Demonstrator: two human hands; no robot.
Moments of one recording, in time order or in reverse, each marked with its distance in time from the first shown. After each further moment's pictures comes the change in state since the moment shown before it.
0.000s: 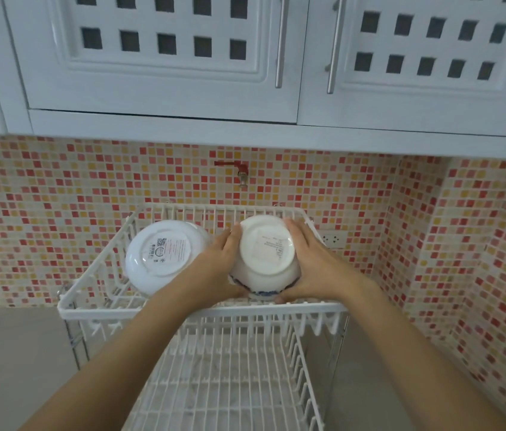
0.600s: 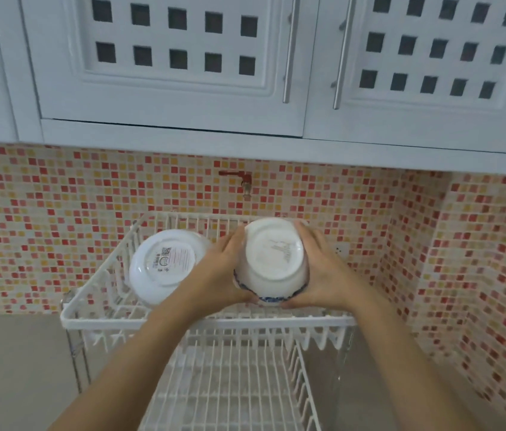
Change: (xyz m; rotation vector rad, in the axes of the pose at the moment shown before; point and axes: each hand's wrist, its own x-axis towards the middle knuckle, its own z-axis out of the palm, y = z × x) left_hand 0.005 -0.008 0.001 -0.190 0.162 0.073; right_hand -0.001 0.003 -0.006 0.121 0.102 -0.049
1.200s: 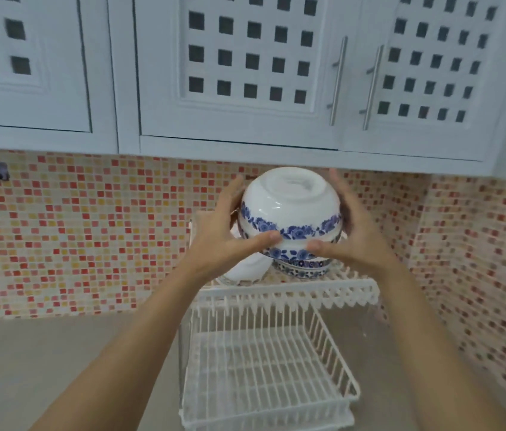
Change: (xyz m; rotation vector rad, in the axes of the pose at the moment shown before) left_hand -0.090 -0.025 -0.137 -0.621 0.124 0.101; right_hand -0.038 -0.167 -0.014 0.520 0.387 -0.082
